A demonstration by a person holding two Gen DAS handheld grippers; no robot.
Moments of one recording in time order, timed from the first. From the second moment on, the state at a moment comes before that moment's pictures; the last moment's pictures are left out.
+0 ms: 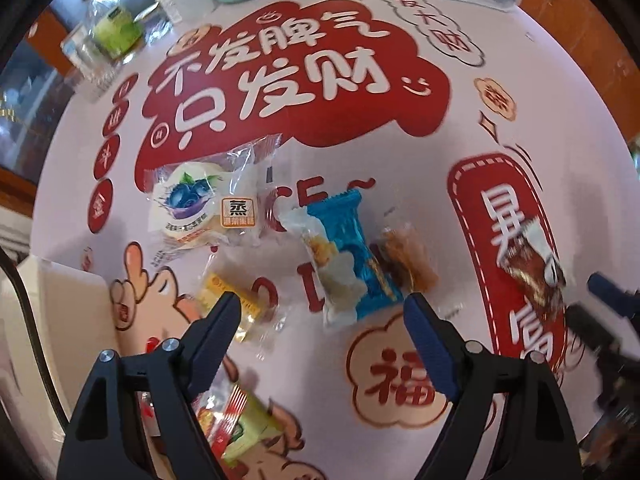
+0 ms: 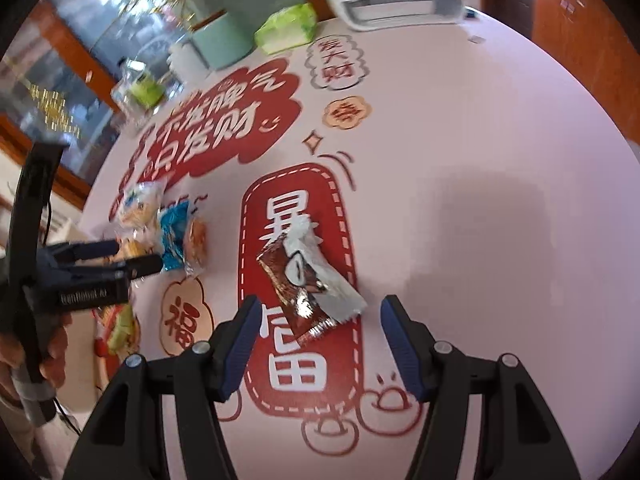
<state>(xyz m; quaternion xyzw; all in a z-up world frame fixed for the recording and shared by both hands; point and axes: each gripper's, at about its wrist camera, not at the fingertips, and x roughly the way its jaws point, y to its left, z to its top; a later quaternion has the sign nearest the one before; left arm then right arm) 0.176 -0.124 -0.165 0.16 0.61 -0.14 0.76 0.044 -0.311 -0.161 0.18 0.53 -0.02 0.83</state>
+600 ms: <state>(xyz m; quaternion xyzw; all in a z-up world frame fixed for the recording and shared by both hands) 0.205 -0.110 -0.192 0.05 0.65 -0.12 0.75 0.070 -0.271 -0.187 0.05 0.56 0.02 0.83</state>
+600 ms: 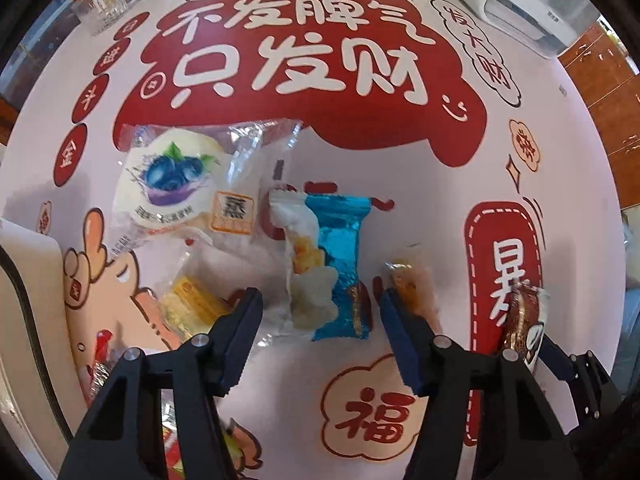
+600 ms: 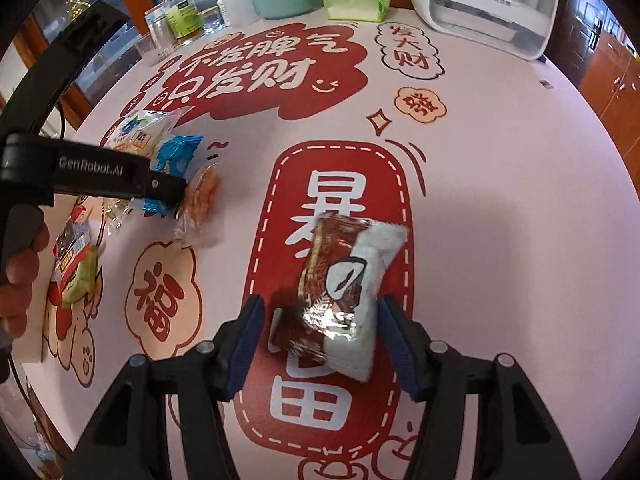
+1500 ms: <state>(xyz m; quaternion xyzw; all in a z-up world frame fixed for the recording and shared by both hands) 0.139 -0.093 -0.115 0.12 0.57 -0.18 0.79 0.034 -0.245 -0.156 0.07 0.53 0.02 0.85</state>
